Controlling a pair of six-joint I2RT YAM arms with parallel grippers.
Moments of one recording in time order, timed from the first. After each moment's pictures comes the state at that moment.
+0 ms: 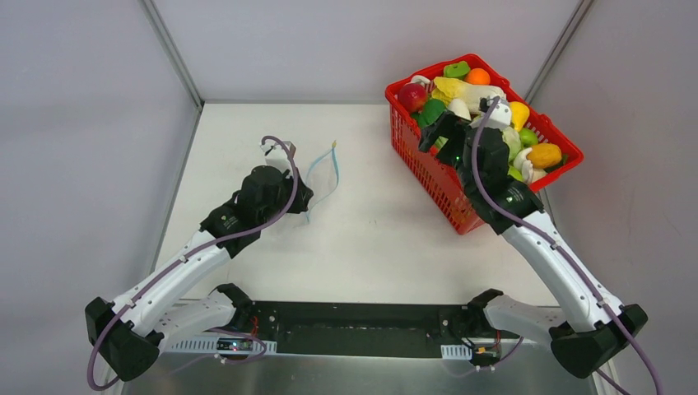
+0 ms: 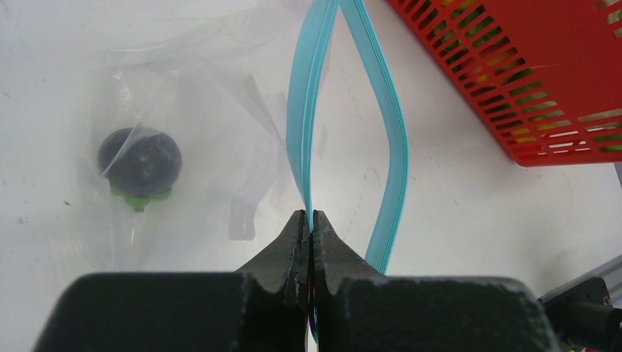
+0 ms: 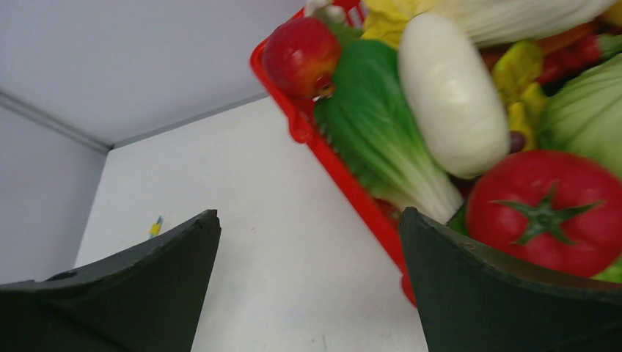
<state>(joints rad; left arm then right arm) -0.65 0.93 0.84 -0.36 -0.19 -0.48 0.57 1.07 1.17 -0.35 0.41 0.55</state>
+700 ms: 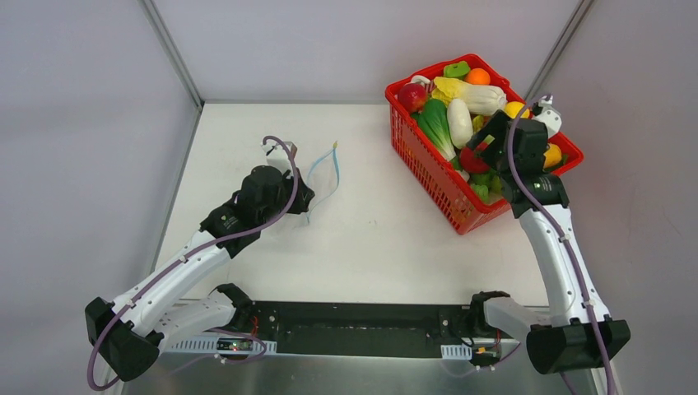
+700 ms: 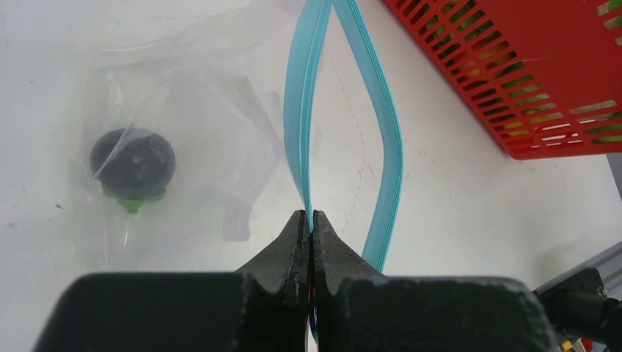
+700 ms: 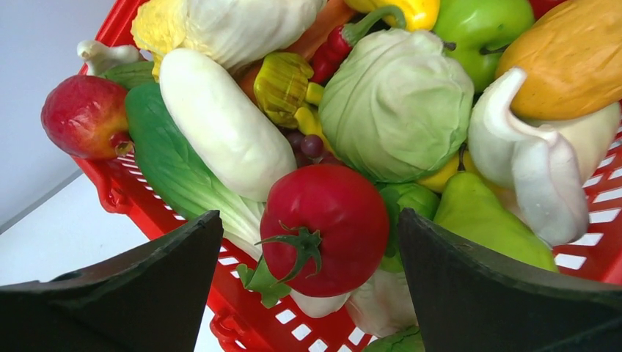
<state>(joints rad) -0.65 0.93 0.84 -0.36 -0.16 -0.48 0.15 1.08 1.20 -0.56 0.34 0.58</state>
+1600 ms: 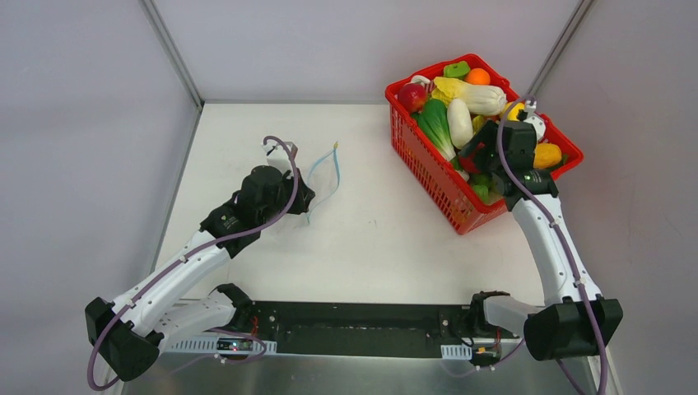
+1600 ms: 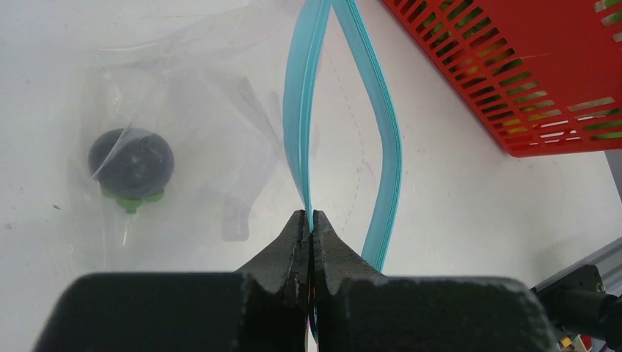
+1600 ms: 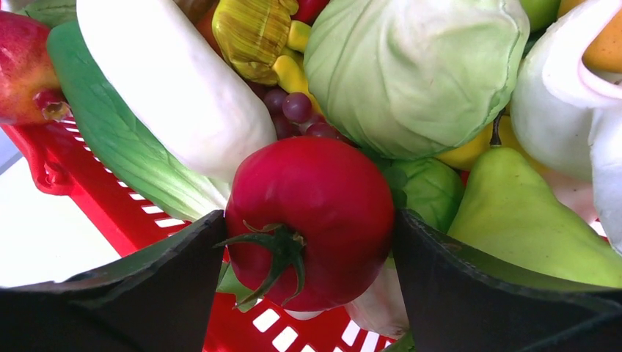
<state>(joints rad) -0.65 0.93 0.84 -0.36 -0.15 -0.47 0.12 1.16 1.15 -0.57 0.23 0.60</state>
